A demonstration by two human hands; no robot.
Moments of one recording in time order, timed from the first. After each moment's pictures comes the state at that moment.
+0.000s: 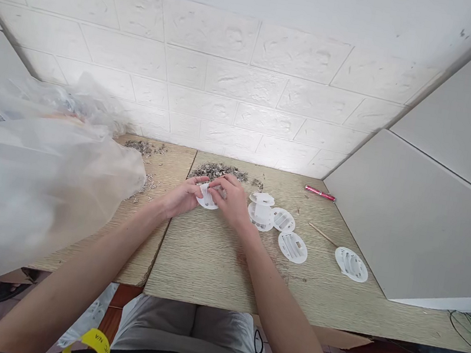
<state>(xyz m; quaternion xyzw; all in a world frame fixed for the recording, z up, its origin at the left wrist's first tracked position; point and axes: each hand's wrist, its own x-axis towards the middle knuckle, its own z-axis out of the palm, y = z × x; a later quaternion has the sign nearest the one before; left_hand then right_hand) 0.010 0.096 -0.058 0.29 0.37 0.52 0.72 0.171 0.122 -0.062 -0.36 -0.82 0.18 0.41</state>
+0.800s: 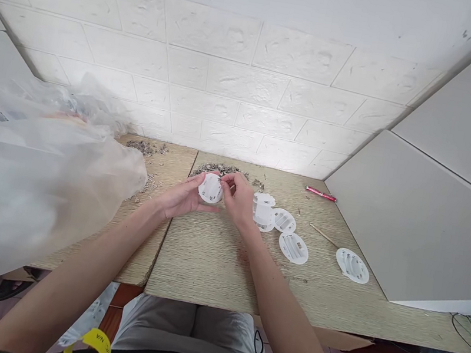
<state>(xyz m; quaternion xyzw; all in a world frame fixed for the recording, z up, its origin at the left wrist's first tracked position) 0.005 0.093 -0.055 0.36 0.29 0.46 0.75 0.173 0.123 -0.057 -0.39 -0.75 0.21 0.49</state>
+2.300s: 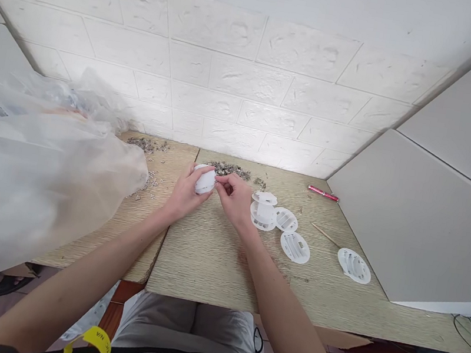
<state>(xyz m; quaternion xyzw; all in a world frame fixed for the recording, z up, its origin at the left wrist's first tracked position) 0.015 0.091 -0.066 0.68 0.51 0.50 0.13 0.165 0.116 -0.057 -0.37 -0.74 0.26 0.49</state>
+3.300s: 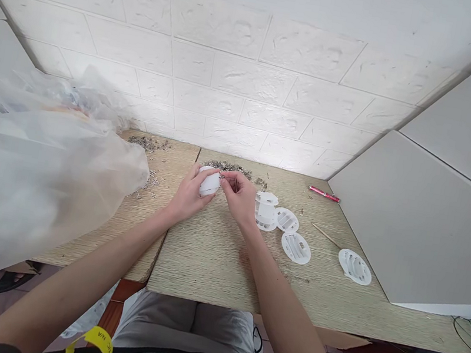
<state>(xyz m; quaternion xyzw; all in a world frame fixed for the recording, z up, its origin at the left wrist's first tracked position) 0.015 0.095 -0.080 0.73 0.50 0.47 0.03 0.167 0.116 -0.054 -0.39 -0.68 0.35 0.51</state>
